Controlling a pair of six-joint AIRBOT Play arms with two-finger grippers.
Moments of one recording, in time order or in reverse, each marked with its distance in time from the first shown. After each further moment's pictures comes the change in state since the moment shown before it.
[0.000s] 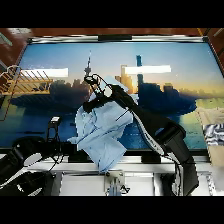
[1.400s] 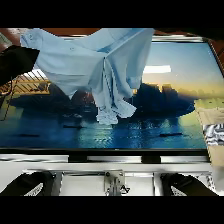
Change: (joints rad) left arm 0.368 -0.180 0.815 -0.007 0.314 0.333; right arm -0.244 0.905 0.148 -0.515 0.249 0.397
